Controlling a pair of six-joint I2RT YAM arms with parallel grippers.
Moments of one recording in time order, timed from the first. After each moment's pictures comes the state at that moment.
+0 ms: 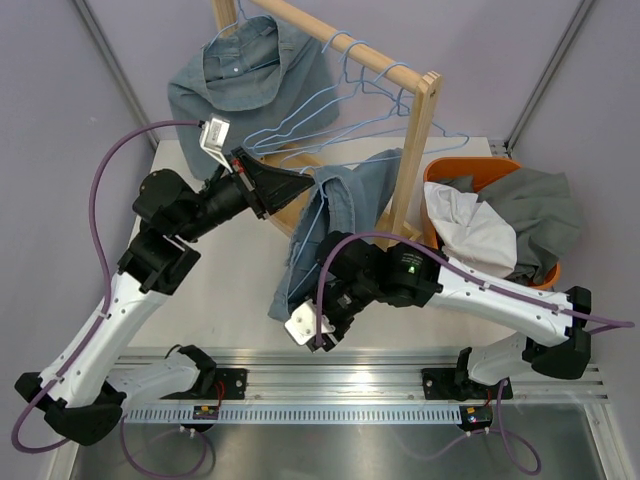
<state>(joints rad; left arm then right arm) -0.62 1.02 1.32 -0.08 0.43 -0.69 1.24 1.39 1.50 -0.92 -0.59 -0.96</state>
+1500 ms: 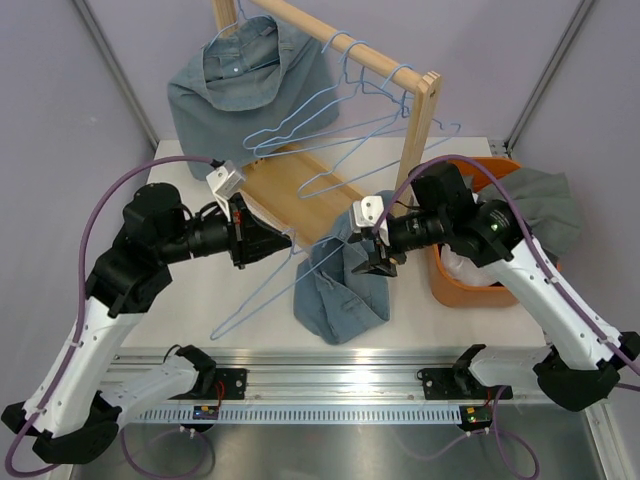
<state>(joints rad) -0.57 0.91 1.34 -0.61 0.63 -0.33 0.75 1.23 1.58 -1.00 -0.72 -0.75</state>
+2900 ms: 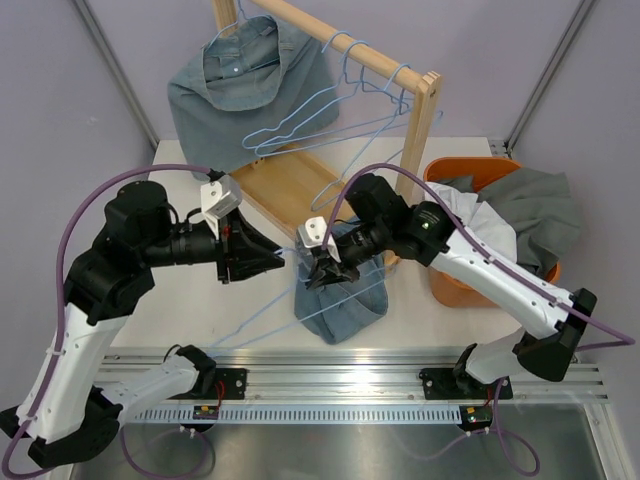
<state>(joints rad) -0.57 0.94 1.54 -0.90 0.78 -0.05 0.93 1.45 1.58 -0.84 -0.84 -0.67</state>
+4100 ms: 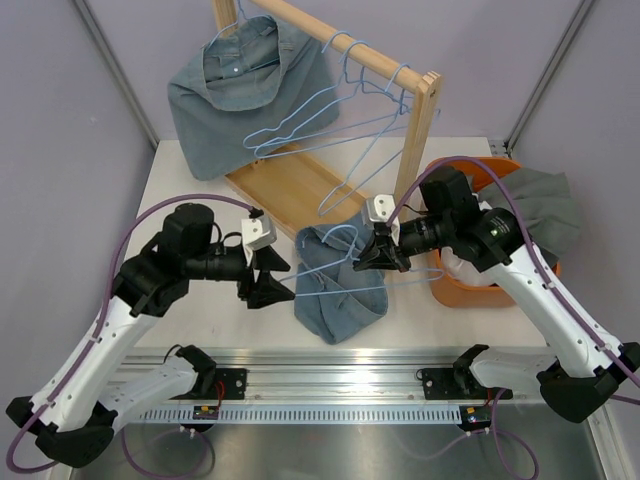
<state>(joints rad) -0.59 0.86 1.16 -0.81 0.78 0.16 0.63 1.18 1.42 -0.90 -0.91 -0.63</state>
